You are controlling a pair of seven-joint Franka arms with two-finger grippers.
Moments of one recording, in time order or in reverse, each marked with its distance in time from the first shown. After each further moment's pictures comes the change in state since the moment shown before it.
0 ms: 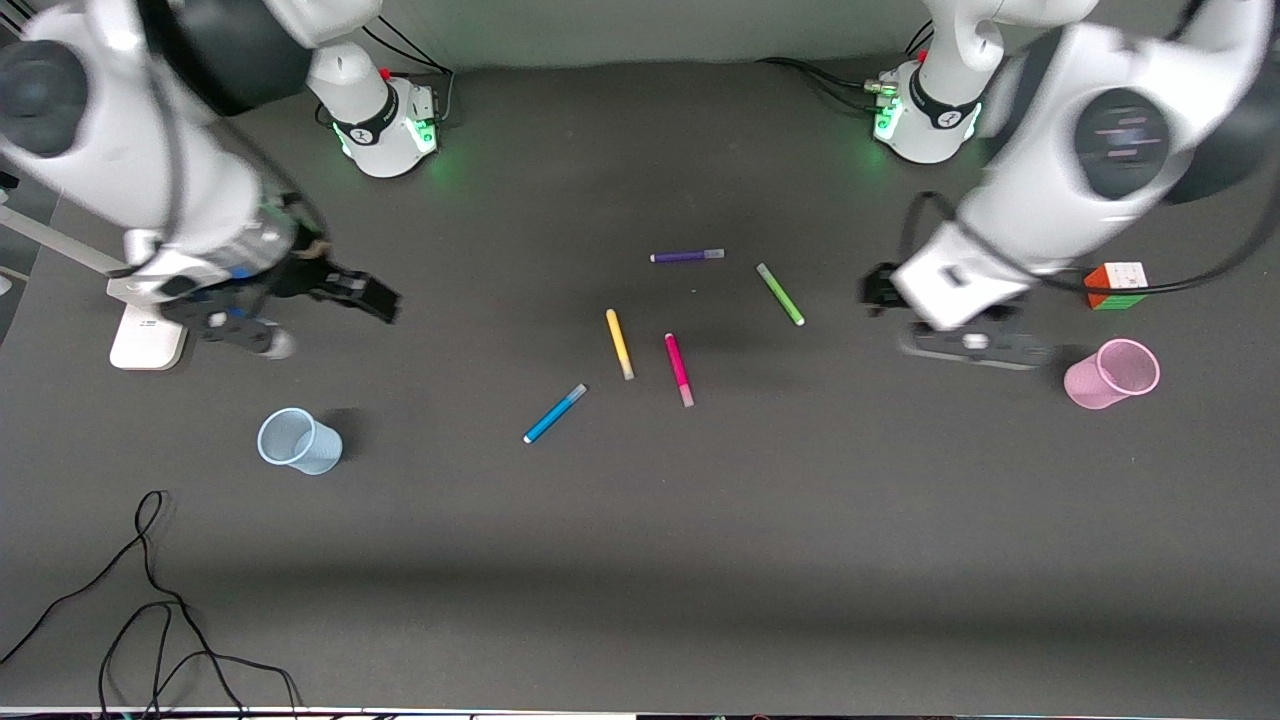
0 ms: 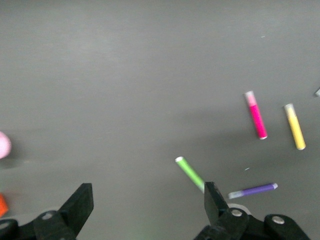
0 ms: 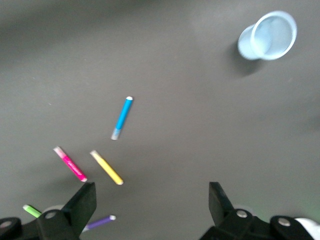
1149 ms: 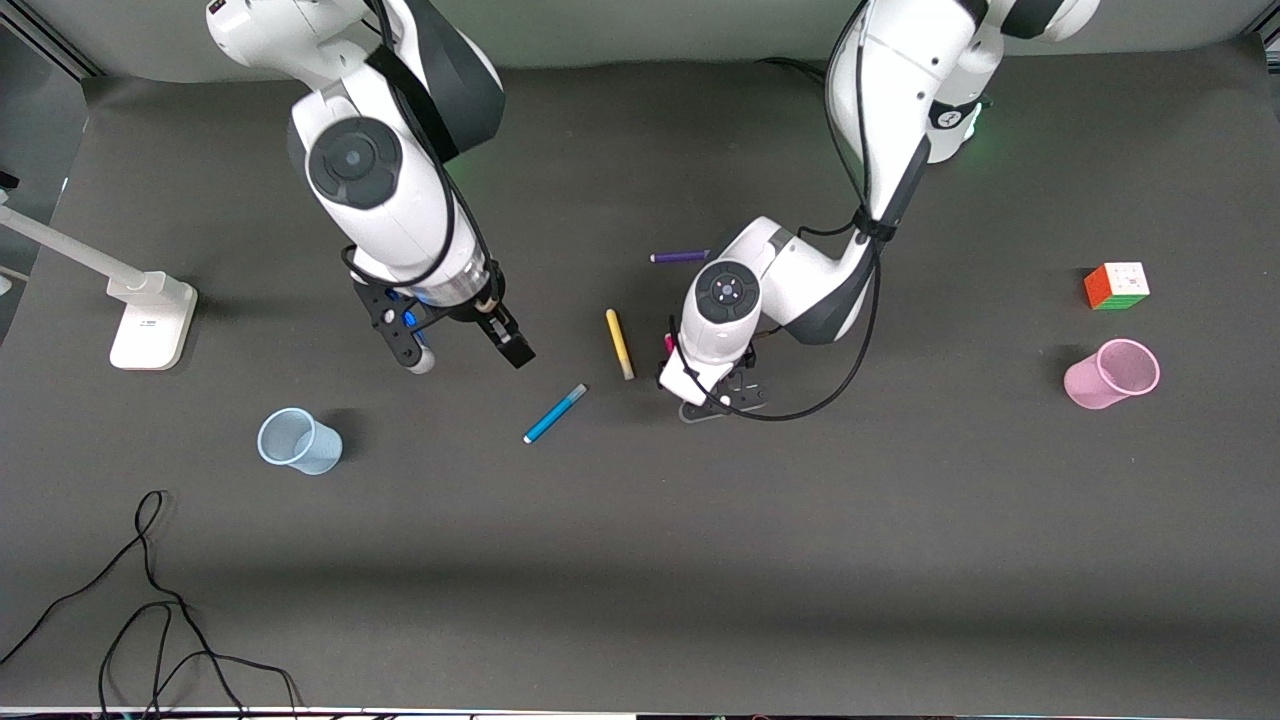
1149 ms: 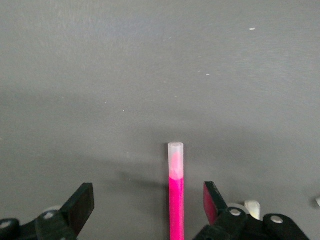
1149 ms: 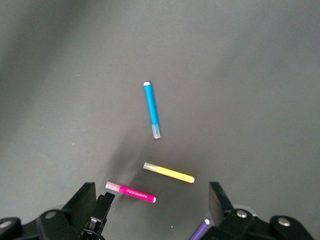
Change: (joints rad) left arm -0.279 0.516 0.001 0.000 0.000 0.584 -0.655; right arm 0.168 0.171 -0.002 0.003 0.001 0.177 0.710
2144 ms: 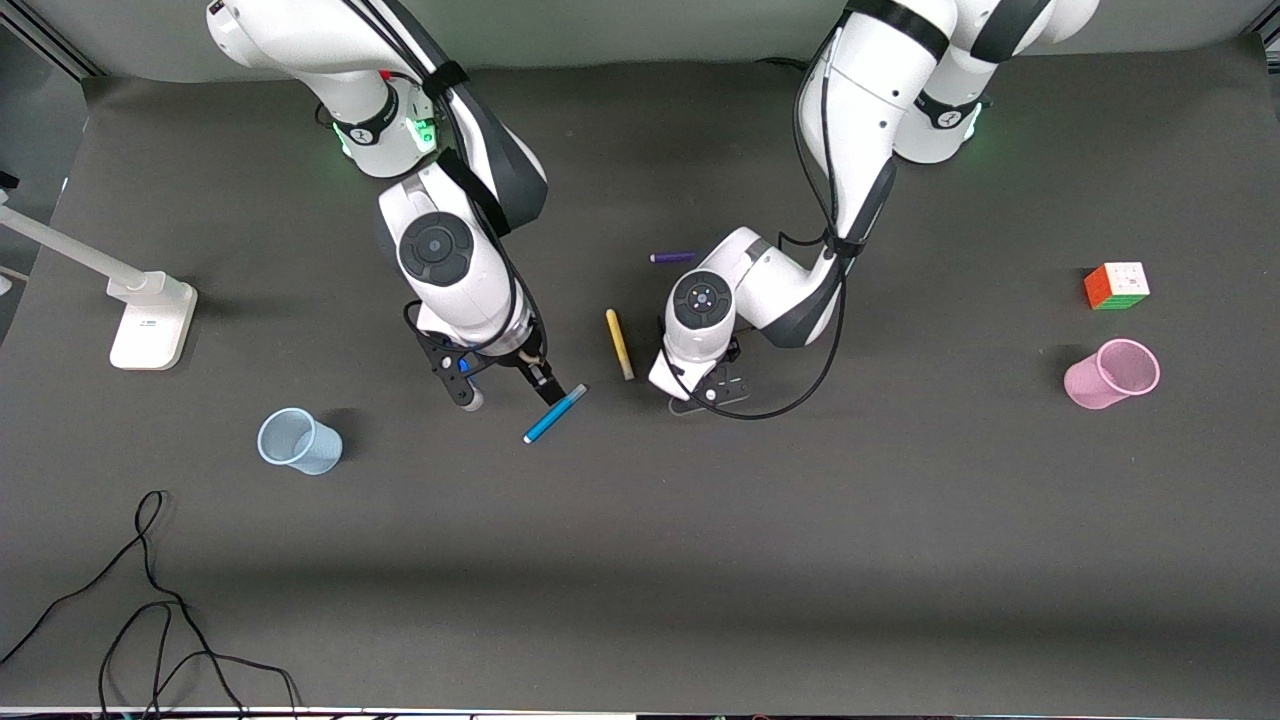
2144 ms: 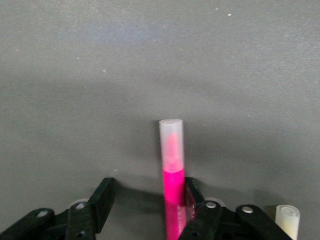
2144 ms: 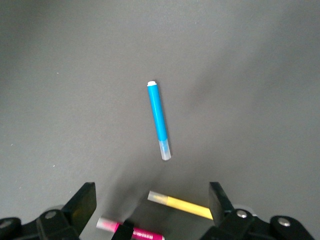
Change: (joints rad) left arm -0.041 0.069 -0.004 0.001 0.004 0.018 -0.019; right arm 0.020 0.106 0.001 -0.209 0.001 0.368 0.008
